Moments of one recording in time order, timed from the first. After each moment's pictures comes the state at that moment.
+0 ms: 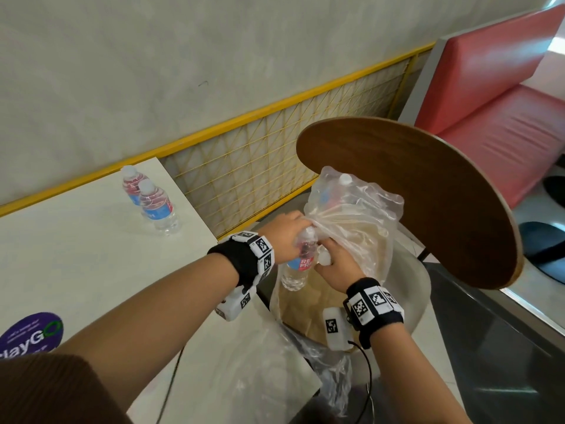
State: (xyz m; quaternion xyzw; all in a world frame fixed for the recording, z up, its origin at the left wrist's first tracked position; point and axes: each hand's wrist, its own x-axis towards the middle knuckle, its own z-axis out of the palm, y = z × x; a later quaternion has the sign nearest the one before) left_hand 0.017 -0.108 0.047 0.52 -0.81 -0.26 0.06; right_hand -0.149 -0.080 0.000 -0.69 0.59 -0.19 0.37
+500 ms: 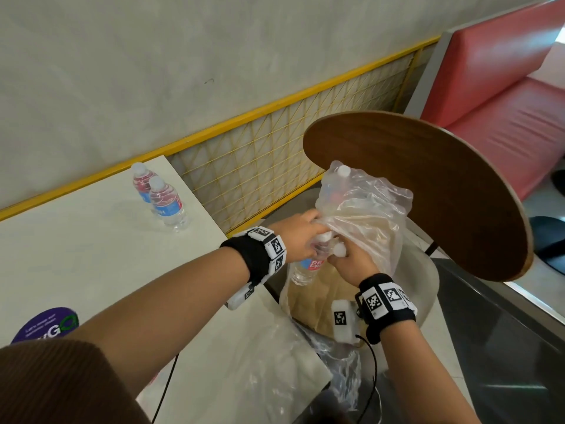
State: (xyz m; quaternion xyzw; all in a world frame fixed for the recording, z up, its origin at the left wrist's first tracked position) left_hand 0.016 -0.094 0.064 0.47 -0.86 -0.22 0.00; right_hand -0.151 -0.074 0.003 -0.65 0.62 -0.24 0.36
